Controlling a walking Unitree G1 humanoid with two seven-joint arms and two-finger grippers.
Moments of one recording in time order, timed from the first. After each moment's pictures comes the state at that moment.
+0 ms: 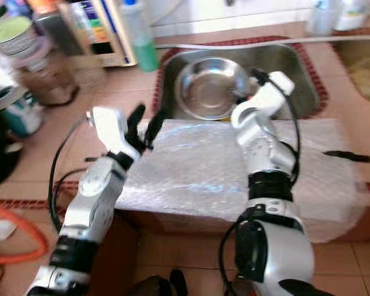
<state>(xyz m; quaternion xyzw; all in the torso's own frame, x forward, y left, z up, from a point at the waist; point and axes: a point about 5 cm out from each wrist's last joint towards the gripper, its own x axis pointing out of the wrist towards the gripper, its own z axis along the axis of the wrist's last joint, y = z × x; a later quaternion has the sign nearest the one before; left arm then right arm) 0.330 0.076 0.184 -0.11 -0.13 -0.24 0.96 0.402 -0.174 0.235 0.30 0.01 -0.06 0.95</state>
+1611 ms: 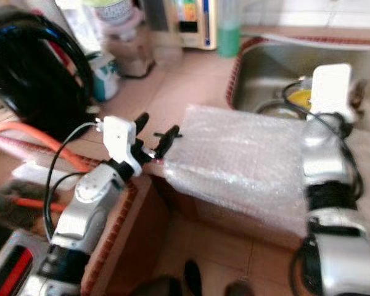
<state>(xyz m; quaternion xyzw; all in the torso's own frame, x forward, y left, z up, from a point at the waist) 0.318 0.065 0.190 -0.05 -0.12 -0.29 0.95 0.373 -0.285 0.273 -0.24 -0.10 -0.35 0.90</state>
